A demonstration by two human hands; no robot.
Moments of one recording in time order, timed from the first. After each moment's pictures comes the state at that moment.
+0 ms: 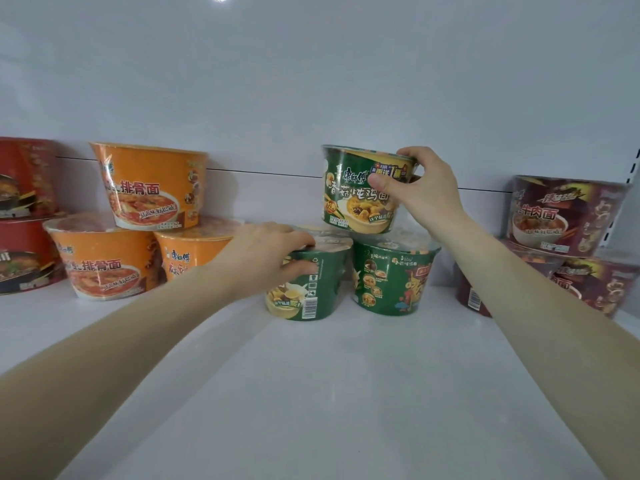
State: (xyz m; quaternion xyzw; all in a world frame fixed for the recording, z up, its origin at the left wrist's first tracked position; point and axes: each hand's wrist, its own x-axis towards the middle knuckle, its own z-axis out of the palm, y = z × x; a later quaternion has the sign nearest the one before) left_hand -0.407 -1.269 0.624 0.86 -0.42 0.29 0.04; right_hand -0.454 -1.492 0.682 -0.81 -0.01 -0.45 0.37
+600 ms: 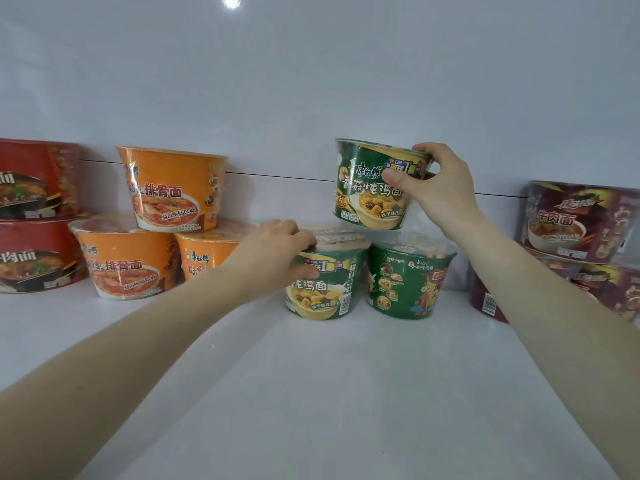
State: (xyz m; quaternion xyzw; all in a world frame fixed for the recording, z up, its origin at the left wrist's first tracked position) left_hand -0.400 -1.259 0.622 0.88 -0.39 0.28 0.06; right_hand -0.454 -1.483 0.689 -0.80 0.00 -0.47 0.37
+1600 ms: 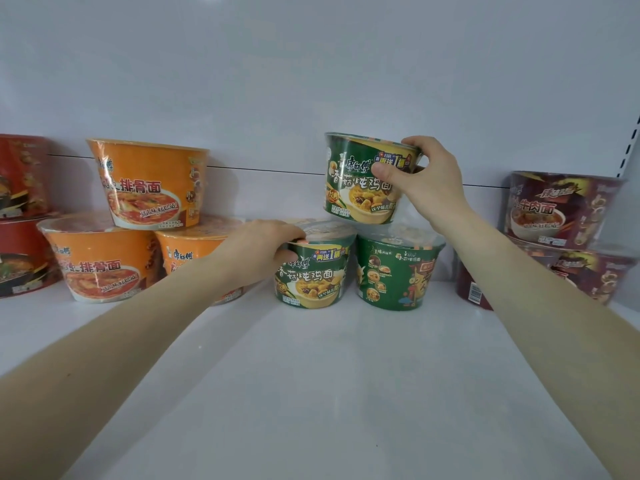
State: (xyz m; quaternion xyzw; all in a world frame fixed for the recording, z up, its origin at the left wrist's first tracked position) left_hand -0.383 -1.261 0.623 0.87 -0.42 0.23 0.11; right_hand -0.455 -1.484 0.686 -0.80 0.01 -0.48 0.37
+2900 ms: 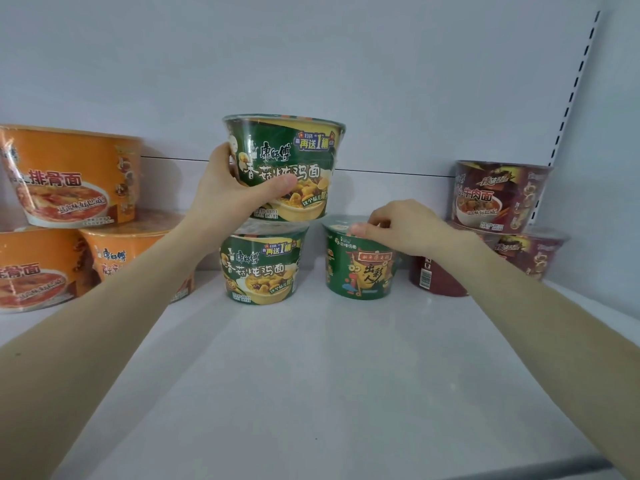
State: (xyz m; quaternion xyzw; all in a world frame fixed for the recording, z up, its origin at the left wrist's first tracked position) left_hand -0.405 -1.304 0.655 0.69 -0.33 0.16 0.63; right_hand -0.490 -1.532 0.653 -0.98 0.08 -0.20 0.02
